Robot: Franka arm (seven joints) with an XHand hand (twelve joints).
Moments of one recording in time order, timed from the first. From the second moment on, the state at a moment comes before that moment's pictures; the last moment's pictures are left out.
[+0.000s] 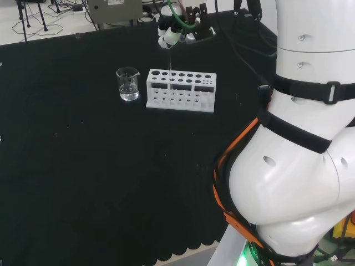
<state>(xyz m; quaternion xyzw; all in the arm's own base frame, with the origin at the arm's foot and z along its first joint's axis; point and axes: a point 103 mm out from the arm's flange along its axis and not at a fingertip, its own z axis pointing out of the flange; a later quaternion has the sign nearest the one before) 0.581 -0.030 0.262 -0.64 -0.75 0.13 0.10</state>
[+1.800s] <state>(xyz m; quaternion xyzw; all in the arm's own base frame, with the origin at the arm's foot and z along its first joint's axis) 0.579 -0.032 0.259 -0.64 -0.75 0.13 0.10</state>
